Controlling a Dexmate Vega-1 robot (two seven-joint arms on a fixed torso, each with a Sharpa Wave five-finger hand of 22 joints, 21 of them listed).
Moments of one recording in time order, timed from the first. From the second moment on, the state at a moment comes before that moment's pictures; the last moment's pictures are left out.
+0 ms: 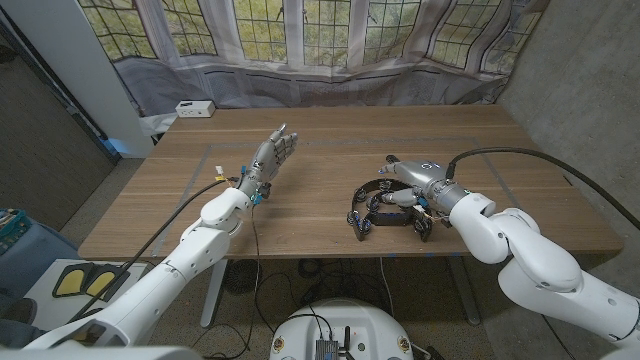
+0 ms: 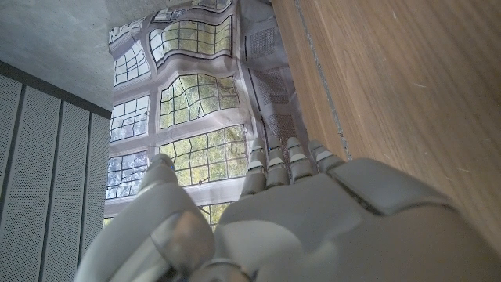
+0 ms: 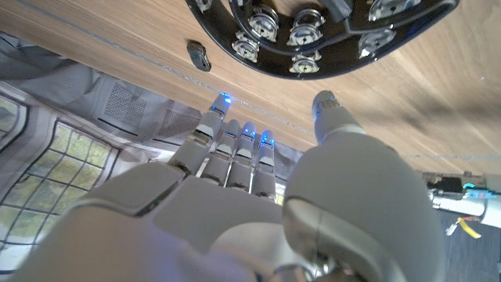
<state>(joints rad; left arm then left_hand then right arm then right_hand) 0.94 0.55 0.40 -1.50 -0.67 -0.27 -0.08 0.22 0.09 0.22 -0.12 0.18 0.25 0.10 0.19 0.18 0.18 0.07 0.22 0.19 0.10 0.09 0.19 0.18 -0.05 0.12 0.20 0.18 -1.28 -0.99 -0.40 -2.46 -0.79 -0.57 0.20 0.82 0.04 0.35 -0.10 0.18 0.36 0.04 0.17 0.20 0.39 0.06 0.19 0.20 0.32 0.01 0.18 0.31 0.51 0.01 0.24 0.17</state>
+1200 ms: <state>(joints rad) 0.97 0.59 0.37 -1.56 -0.68 -0.28 -0.07 0.22 0.09 0.22 -0.12 0.18 0.24 0.09 0.19 0.18 0.18 0.07 0.22 0.19 0.10 0.09 0.19 0.18 -0.05 0.12 0.20 0.18 -1.39 -0.85 -0.22 -2.29 -0.48 -0.36 -0.28 0.71 0.05 0.33 -0.06 0.18 0.33 0.06 0.19 0.19 0.35 0.09 0.20 0.20 0.27 0.03 0.19 0.29 0.47 0.00 0.20 0.17</state>
